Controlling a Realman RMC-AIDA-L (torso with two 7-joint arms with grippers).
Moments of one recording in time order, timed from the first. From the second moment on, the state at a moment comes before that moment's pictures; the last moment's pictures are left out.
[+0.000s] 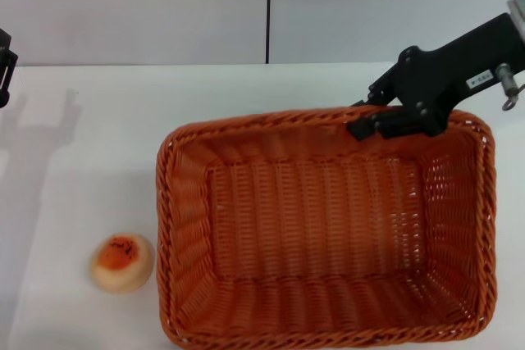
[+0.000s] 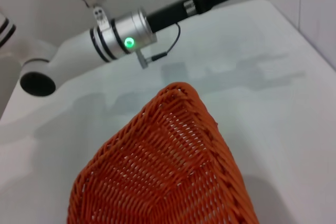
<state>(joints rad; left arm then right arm) -0.28 -2.07 -0.80 -0.22 2.17 1.40 -0.38 0.91 1.93 -0.93 -0.72 -2.20 -1.76 1.66</state>
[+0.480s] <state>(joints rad) -0.30 -2.07 -0.80 -0.22 2.17 1.38 -0.38 0.91 1.95 -0.94 -0.71 -2.22 -1.69 1.69</state>
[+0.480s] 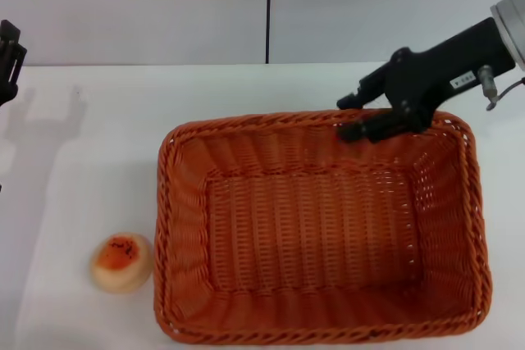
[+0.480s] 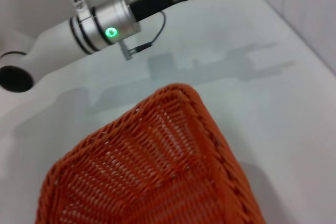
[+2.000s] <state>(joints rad) -0.28 -1.91 -0.02 0.34 2.31 1.83 -0.90 0.25 2.06 -0.31 -0.37 -1.07 -1.49 0.98</state>
